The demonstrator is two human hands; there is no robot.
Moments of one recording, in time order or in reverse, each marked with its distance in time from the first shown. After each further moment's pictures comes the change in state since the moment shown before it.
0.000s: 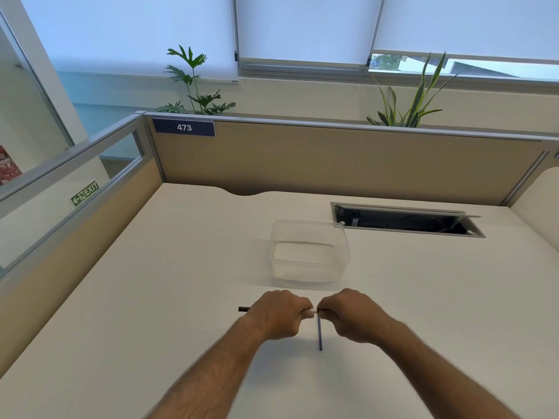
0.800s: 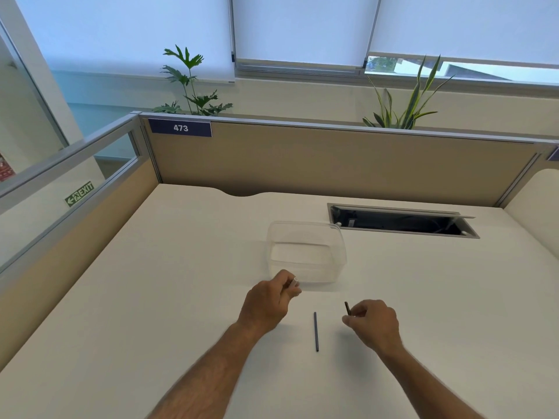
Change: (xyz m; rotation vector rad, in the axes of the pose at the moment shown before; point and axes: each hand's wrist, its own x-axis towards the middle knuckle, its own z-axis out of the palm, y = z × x) left_hand -0.002 -0.004 -0.001 -0.479 0.420 -0.236; right_hand -0.018 0.034 0.041 0.535 0.309 0.735
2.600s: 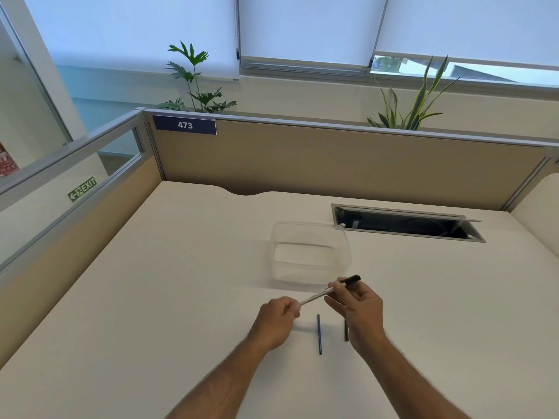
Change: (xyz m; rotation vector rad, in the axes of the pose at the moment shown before) left_hand -0.015 -0.009 0.026 -0.228 -0.173 -0.468; right_hand 0.004 -0.036 0.028 1.260 -0.051 -0.039
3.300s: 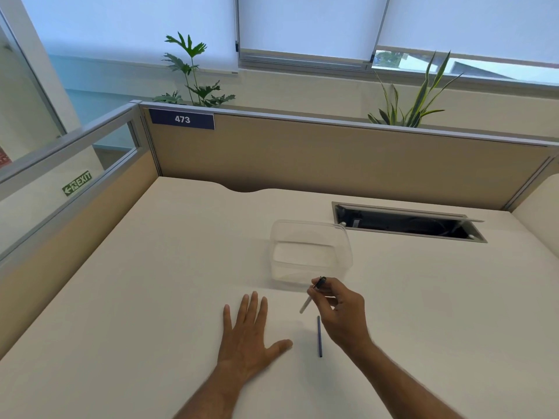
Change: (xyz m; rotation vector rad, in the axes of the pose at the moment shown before) left_hand -0.001 -0.082 -0.007 0.932 0.091 0.133; right_hand -0.008 0.008 0.024 -0.762 -0.149 -0.577
